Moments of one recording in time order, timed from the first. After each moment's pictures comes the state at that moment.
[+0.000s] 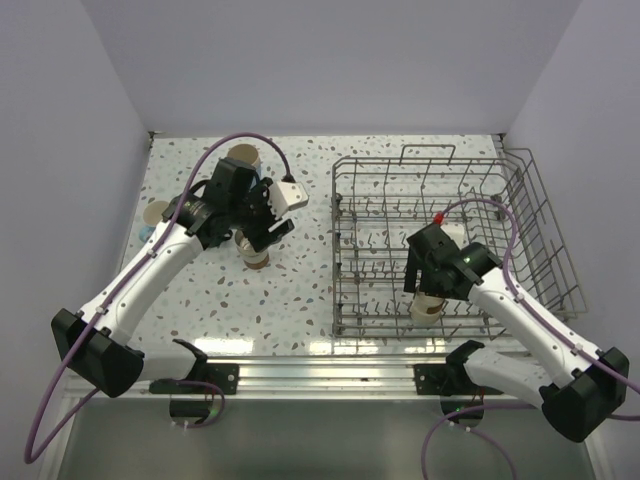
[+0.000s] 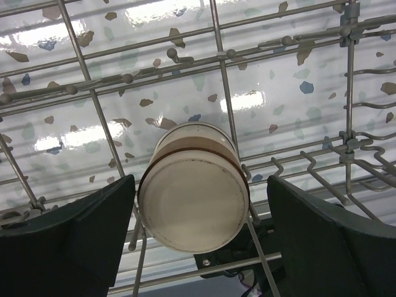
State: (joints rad) left arm -0.51 1.30 1.31 -0.83 0.25 0.57; right arm 0.58 1.03 0.91 -1.12 0.41 0.71
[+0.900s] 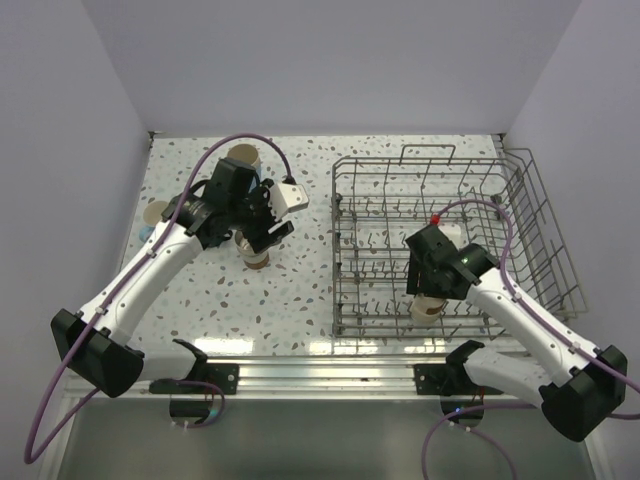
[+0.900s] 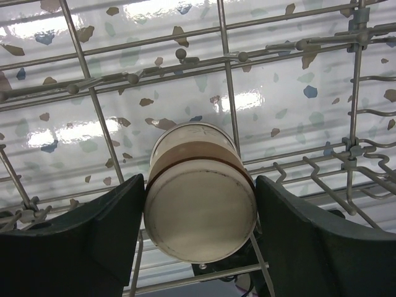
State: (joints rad) left arm -0.51 1.30 1.32 -0.85 0.27 0.59; right arm 0.58 1.04 0.89 -1.09 0.40 0.67
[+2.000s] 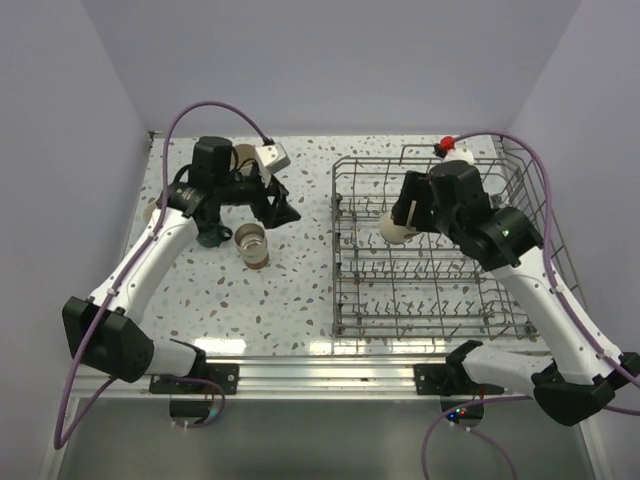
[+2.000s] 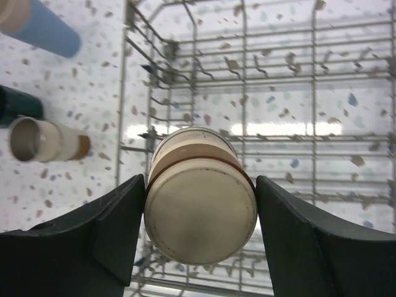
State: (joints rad) left arm -0.34 1.37 1.33 -0.58 0.72 0.36; right arm 0.58 1.12 1.43 -1.00 0.35 0.53
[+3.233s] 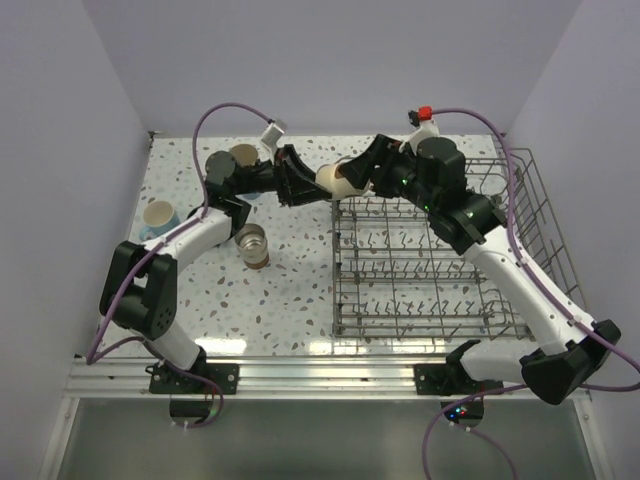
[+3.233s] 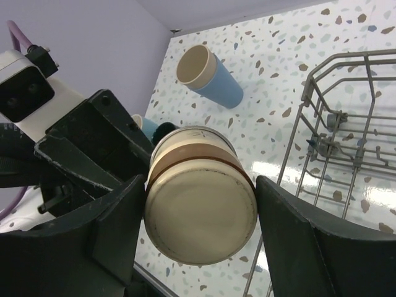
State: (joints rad) left arm -0.37 1.63 1.09 0.97 1.15 -0.88; right arm 0.58 1.26 1.39 -0.40 0.00 0.68
